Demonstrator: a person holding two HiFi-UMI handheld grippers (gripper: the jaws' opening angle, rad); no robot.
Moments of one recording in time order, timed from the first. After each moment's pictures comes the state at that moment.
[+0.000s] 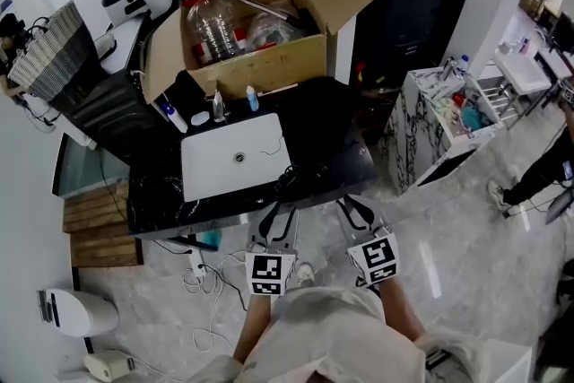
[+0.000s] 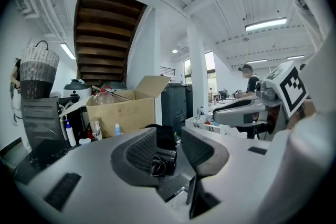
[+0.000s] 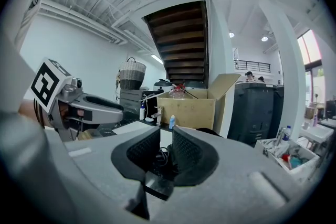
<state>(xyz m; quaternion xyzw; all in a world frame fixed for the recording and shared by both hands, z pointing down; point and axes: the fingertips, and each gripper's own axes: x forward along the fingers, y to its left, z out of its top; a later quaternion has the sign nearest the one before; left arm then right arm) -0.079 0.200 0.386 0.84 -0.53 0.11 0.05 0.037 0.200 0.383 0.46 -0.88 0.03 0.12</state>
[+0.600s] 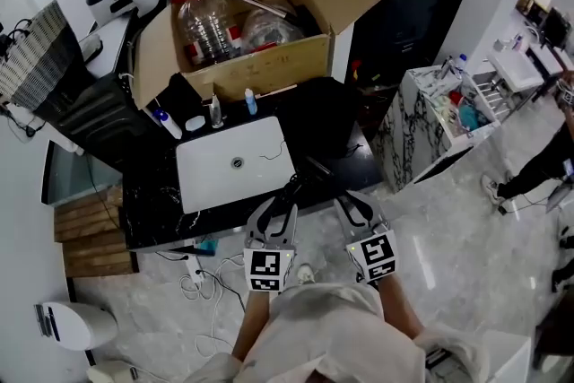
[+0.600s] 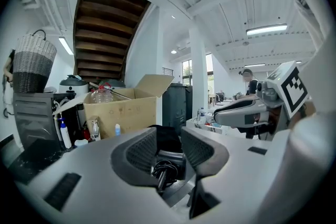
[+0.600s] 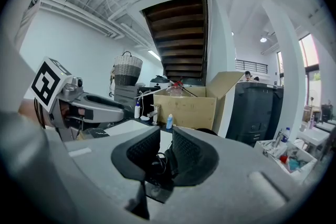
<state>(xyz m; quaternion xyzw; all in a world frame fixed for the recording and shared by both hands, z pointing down) -0.115 0.148 0.393 0.85 -0.51 0.10 0.06 0.003 0.155 0.385 0.48 -0.86 0.03 0.14</state>
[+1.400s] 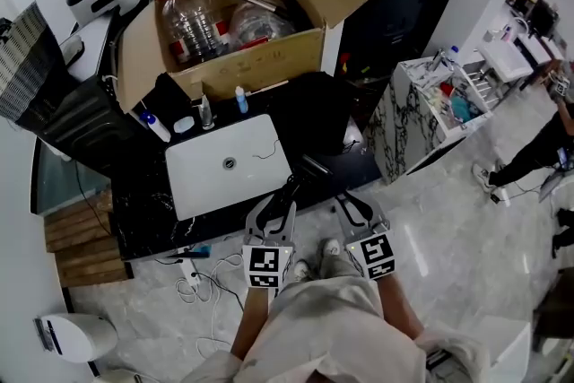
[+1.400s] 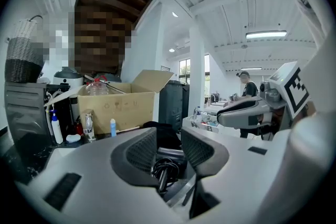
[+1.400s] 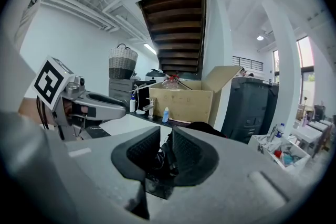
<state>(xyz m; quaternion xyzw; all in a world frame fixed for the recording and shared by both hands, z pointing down) -0.121 0.122 0.417 0.87 -0.48 0.10 0.08 -0.007 0.142 0.403 0.51 -0.85 0.05 0.16</state>
